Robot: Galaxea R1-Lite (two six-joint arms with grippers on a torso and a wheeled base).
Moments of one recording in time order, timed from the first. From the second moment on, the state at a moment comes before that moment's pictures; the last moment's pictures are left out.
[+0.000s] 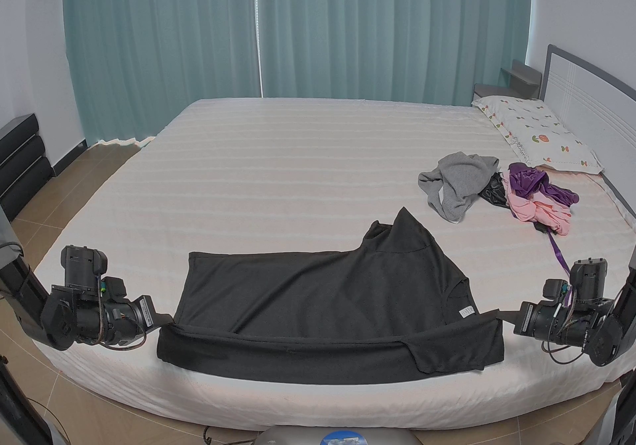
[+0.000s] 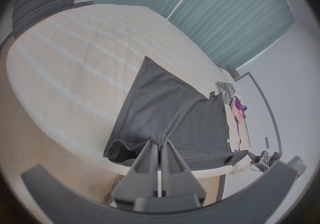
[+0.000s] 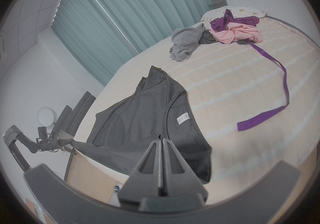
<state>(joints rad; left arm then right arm) 0.05 1.88 -0.42 -0.63 -0.39 -0.46 0.00 1.96 -0.17 -1.14 0.36 0.36</state>
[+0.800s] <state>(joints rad) 0.09 1.77 -0.28 -0.64 -0.38 -0.47 -0.04 1.81 -0.03 -1.14 0.42 0.37</state>
